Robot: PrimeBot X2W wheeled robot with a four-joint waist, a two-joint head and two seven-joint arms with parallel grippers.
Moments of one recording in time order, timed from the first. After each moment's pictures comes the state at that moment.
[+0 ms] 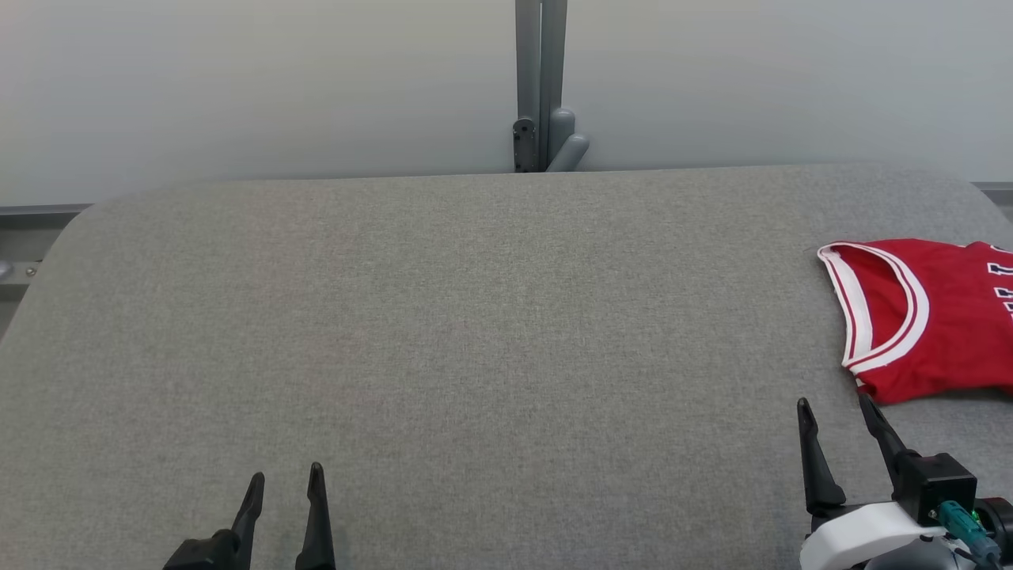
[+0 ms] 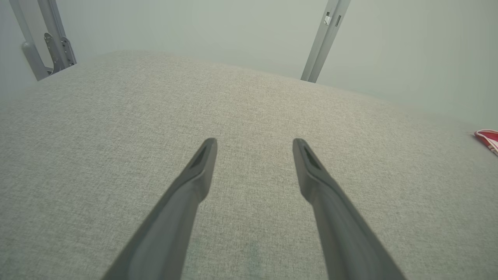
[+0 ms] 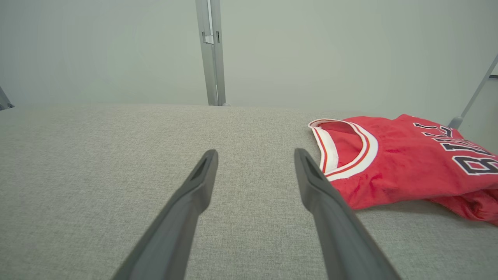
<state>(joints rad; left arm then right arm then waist) 0.12 0.05 -0.09 0.26 -0.32 -0.04 -0.26 0.06 -0.06 -0.09 0.20 0.04 0.13 -0.26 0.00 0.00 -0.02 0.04</state>
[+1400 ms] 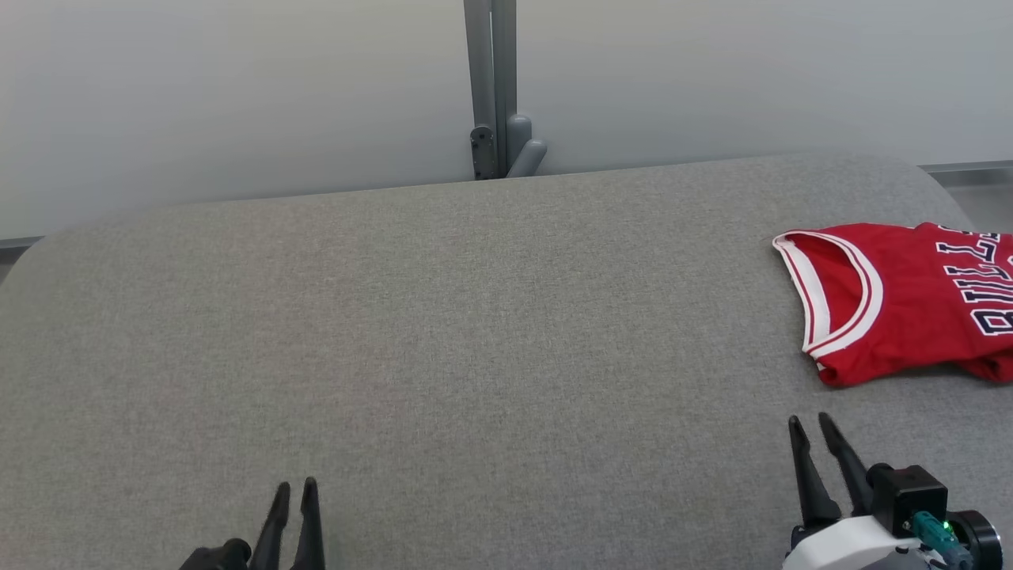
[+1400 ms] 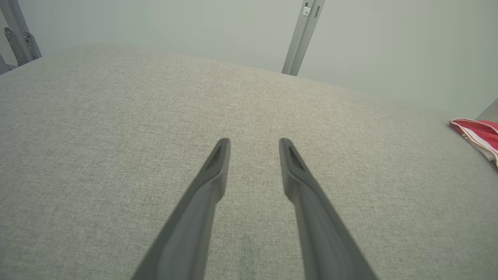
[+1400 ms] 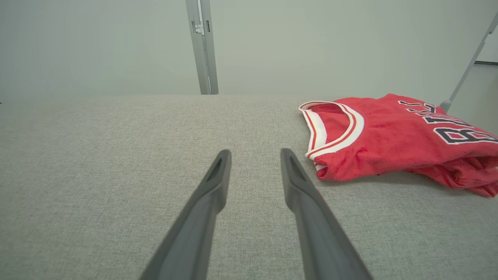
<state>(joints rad) 0.11 0.05 -0.12 0.28 -0.34 -0.02 -0.26 0.07 -0.04 -0.06 0.23 0.02 0.13 -0.26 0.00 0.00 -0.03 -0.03</state>
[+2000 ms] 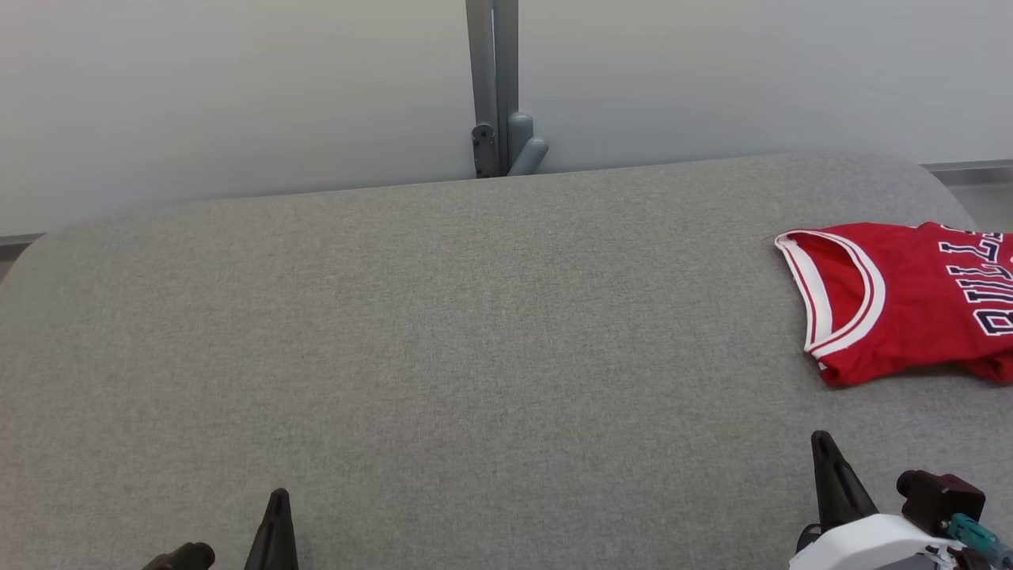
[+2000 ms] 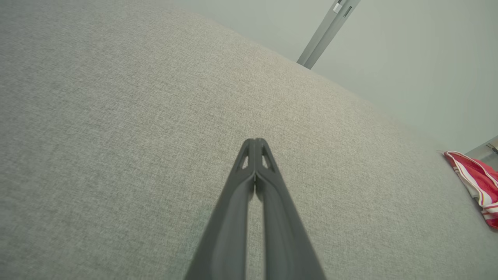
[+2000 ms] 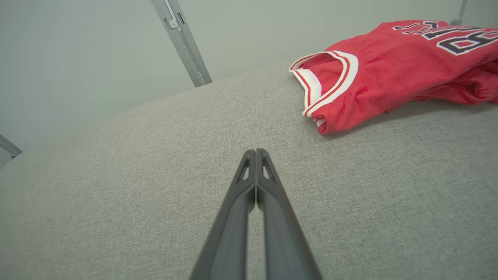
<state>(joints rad) 0.11 0.05 -0.08 0.30 -0.57 -0.04 -0.19 0.07 -0.04 -0.06 0.26 0.31 0.13 -0.19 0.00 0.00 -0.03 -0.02</state>
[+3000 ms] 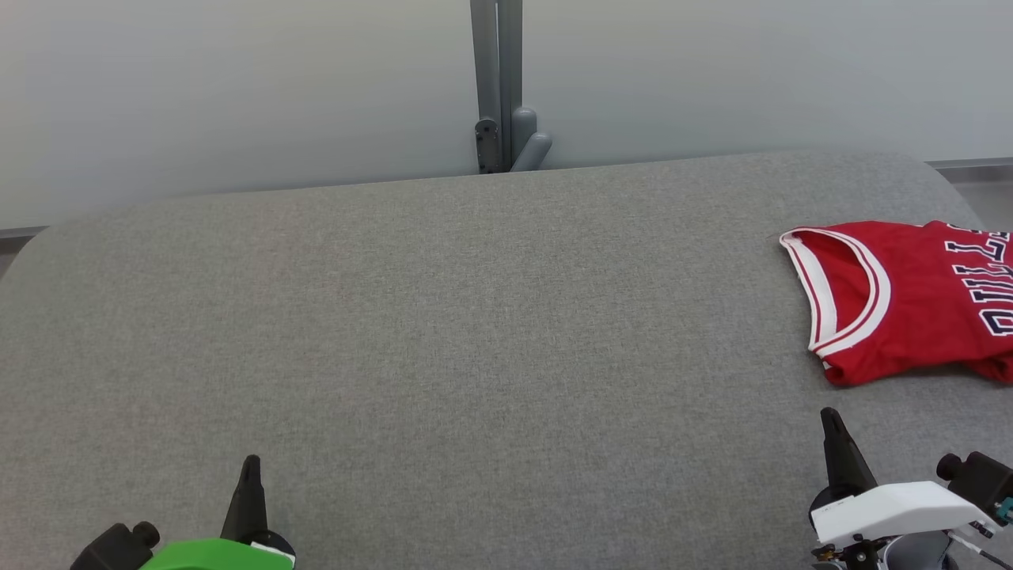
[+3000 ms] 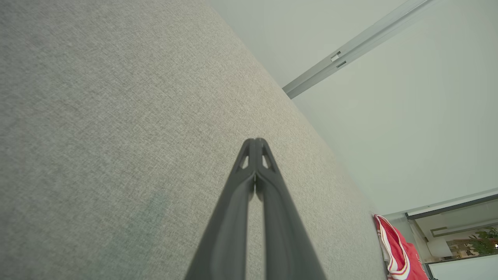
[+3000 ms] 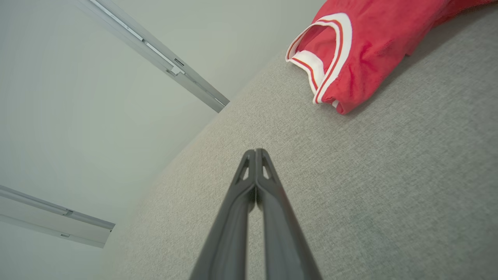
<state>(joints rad) 0.05 0.05 -0.01 0.27 -0.95 -0.07 -0.08 0.03 -0.04 -0.08 0.24 0.79 0.13 -0.09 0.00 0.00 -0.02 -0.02</state>
